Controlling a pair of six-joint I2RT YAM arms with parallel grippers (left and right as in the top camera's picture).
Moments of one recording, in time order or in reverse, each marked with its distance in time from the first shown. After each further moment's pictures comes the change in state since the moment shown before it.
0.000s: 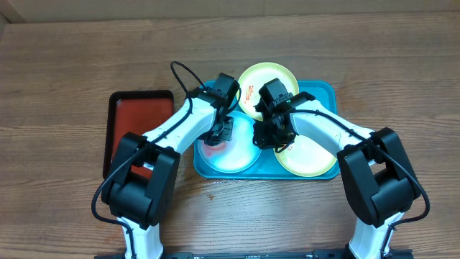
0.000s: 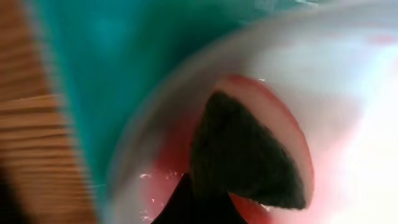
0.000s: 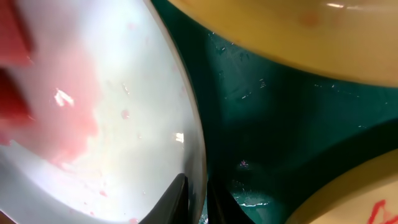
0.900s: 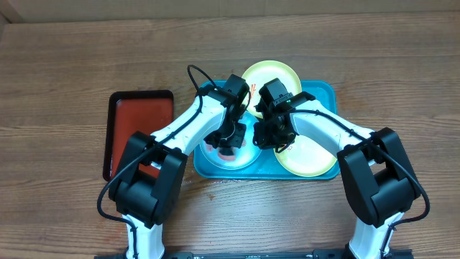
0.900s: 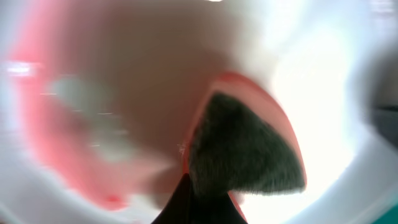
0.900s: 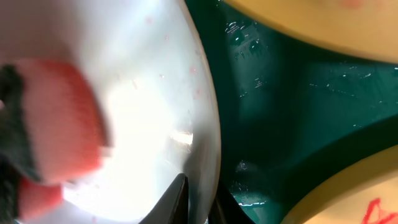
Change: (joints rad) left arm -0.057 0.026 0.071 -0.134 0.193 0.105; right arm 0.000 0.000 0.000 -0.002 0.004 0.000
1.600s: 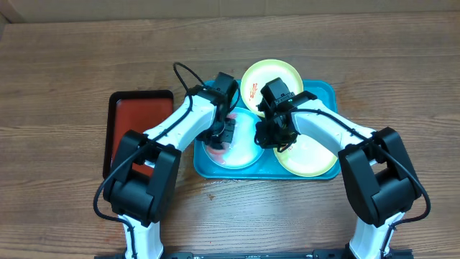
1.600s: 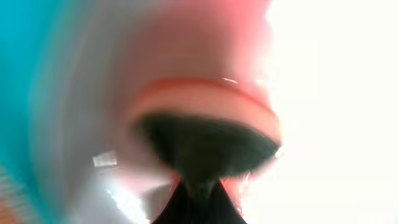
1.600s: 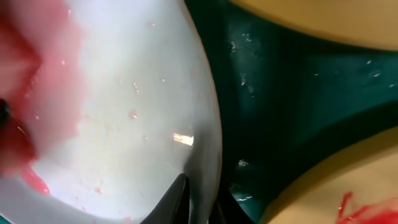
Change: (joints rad) left arm 0.054 -0.006 -0.048 0.093 0.031 0.012; right arm -0.011 0.000 0.000 -0.008 0.013 0.000
